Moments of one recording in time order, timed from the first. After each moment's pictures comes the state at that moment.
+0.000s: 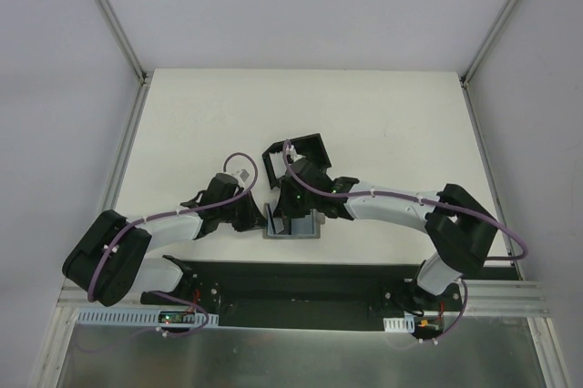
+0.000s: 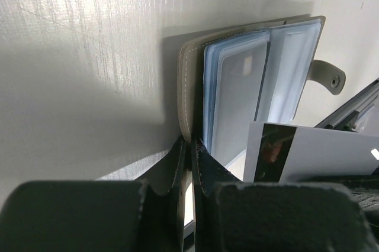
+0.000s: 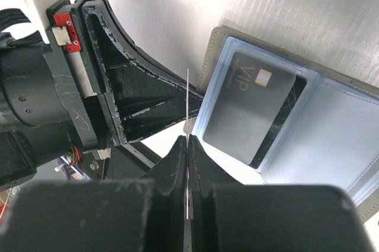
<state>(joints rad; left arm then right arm) -0.52 1.29 0.34 0.06 0.34 -0.82 1.02 1.63 0.99 -0.18 -0.09 0.85</state>
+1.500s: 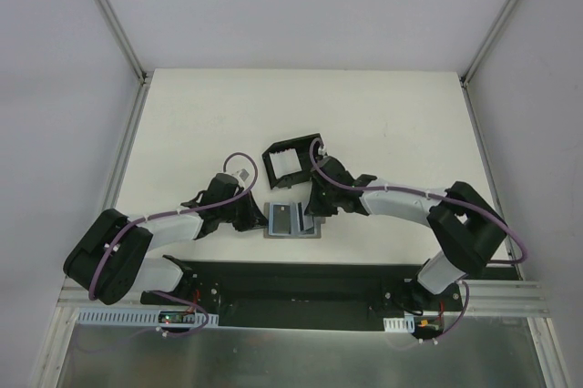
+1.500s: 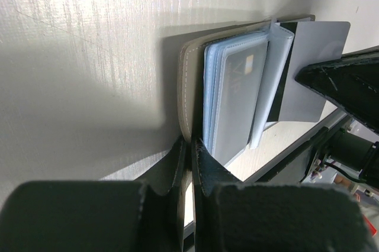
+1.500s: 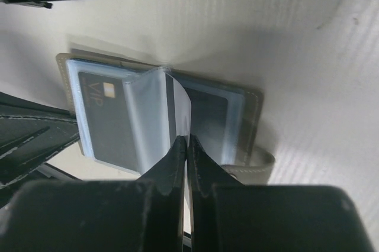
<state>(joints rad) -0.52 1.30 0.34 0.08 0.34 -0.84 0.85 1.59 0.85 -0.26 -0.02 0.84</state>
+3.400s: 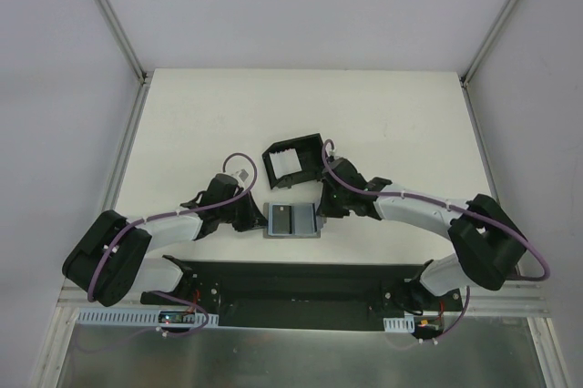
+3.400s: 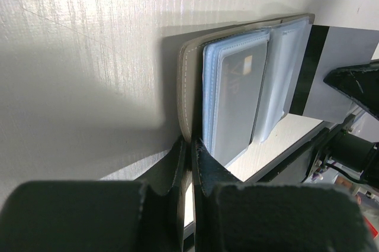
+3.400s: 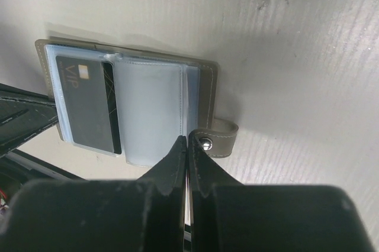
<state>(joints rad) -0.52 1.29 0.34 0.07 0.33 -0.84 0.83 1.46 0.79 -0.32 0.01 0.79</state>
